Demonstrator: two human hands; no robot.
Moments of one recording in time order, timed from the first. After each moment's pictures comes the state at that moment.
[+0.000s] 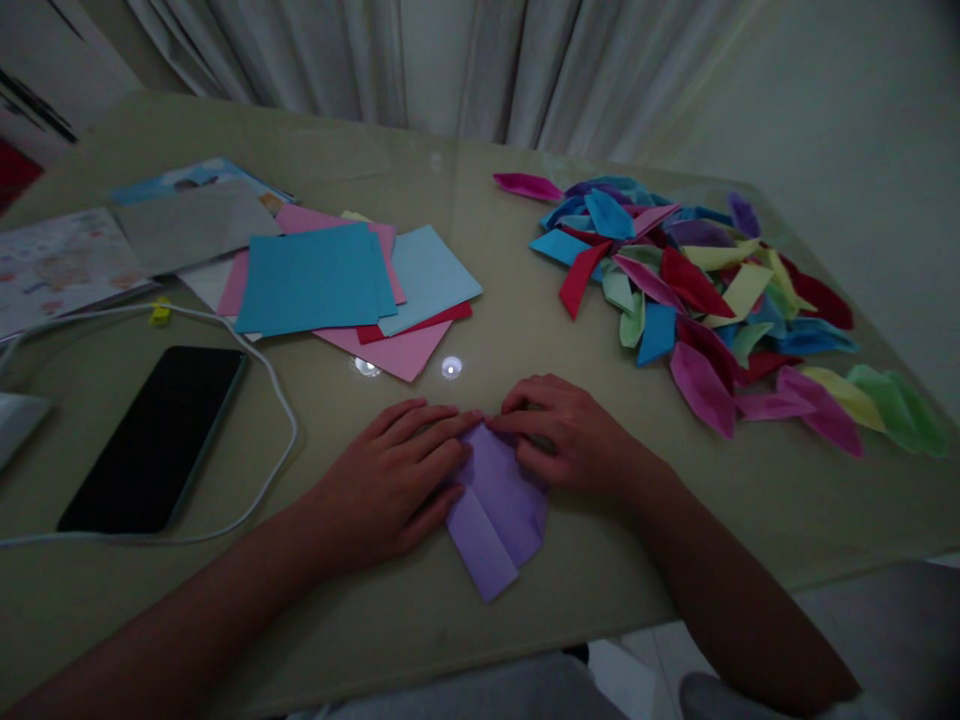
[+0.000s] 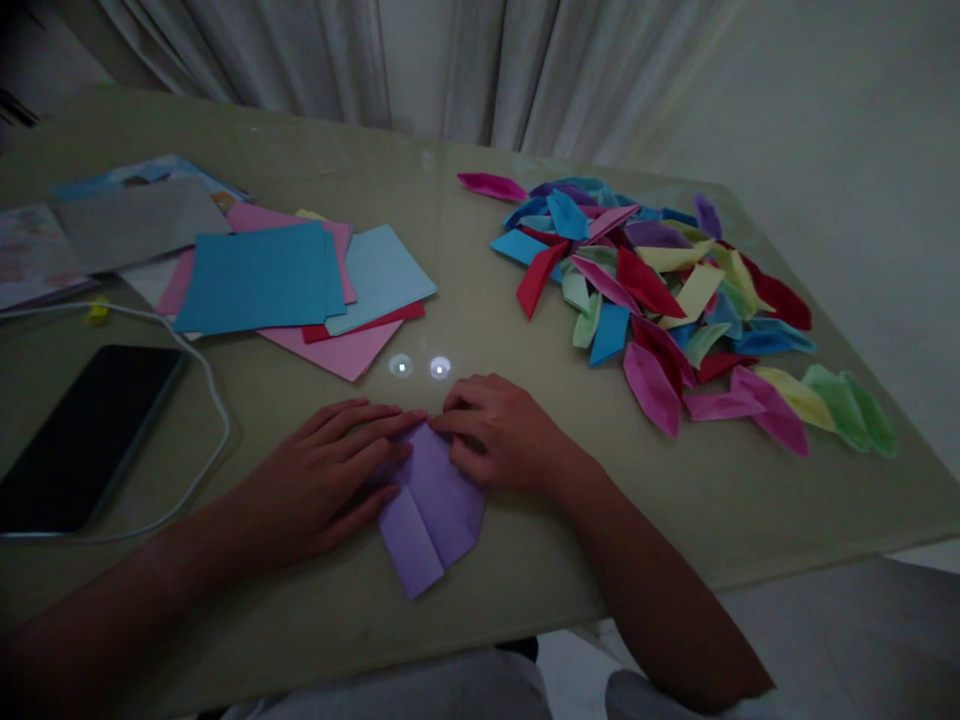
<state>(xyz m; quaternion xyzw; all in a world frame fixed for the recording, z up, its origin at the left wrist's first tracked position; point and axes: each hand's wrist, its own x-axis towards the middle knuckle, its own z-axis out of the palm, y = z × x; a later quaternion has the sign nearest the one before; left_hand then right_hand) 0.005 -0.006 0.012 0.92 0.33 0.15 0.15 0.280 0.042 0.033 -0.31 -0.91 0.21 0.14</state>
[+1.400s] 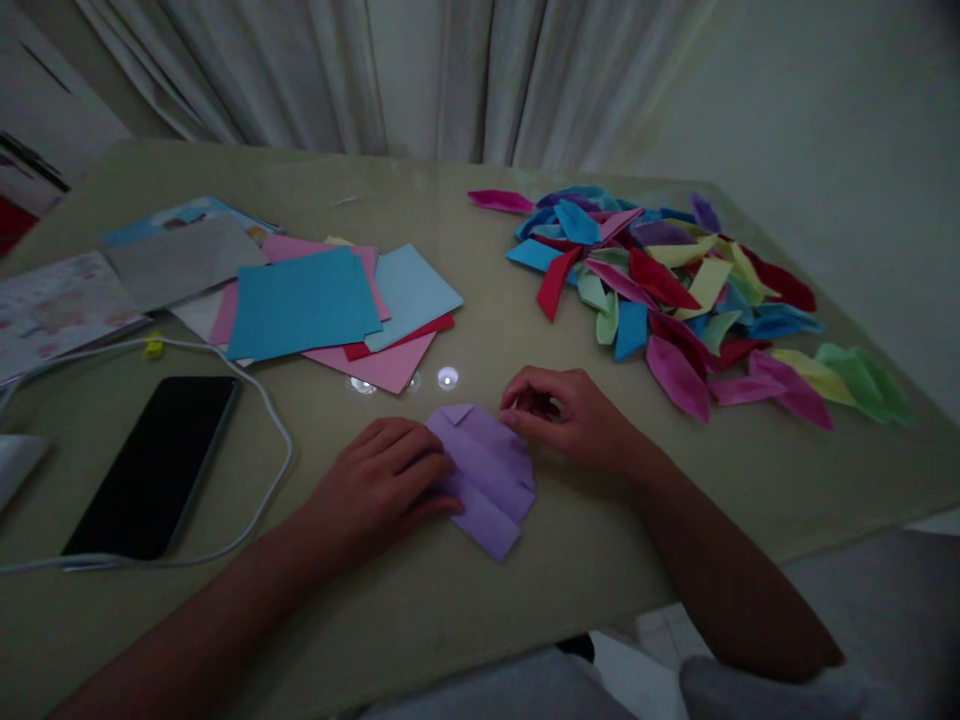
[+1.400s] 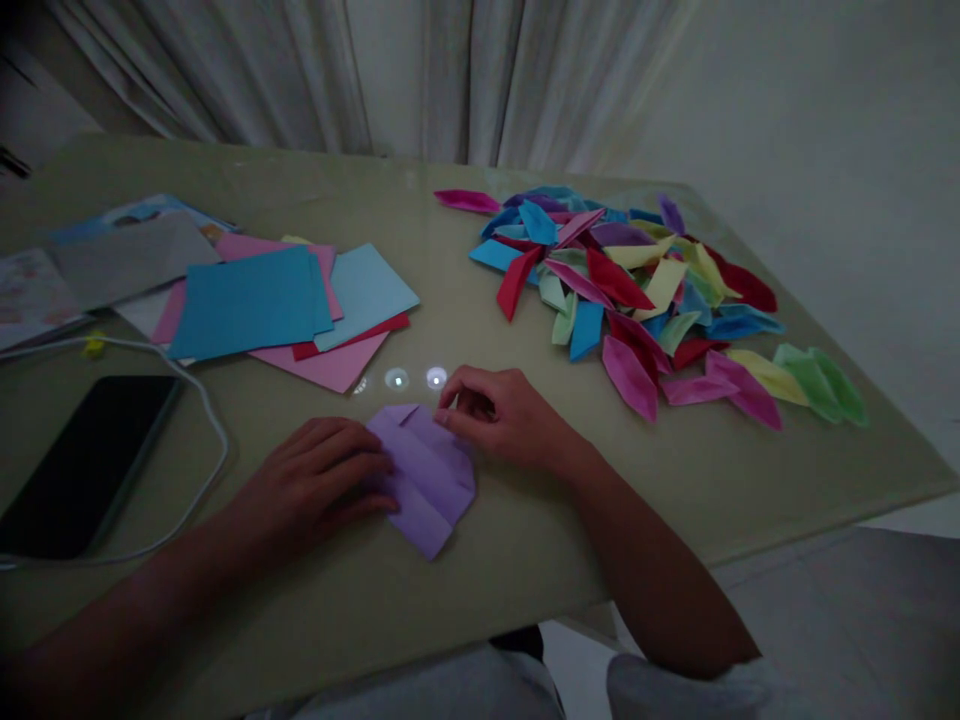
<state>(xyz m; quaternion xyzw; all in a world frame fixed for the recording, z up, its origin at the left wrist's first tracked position) 0.000 -0.001 0.005 0.92 0.30 0.23 0.12 0.289 0.046 0.041 -0.43 -0.77 0.40 0.25</state>
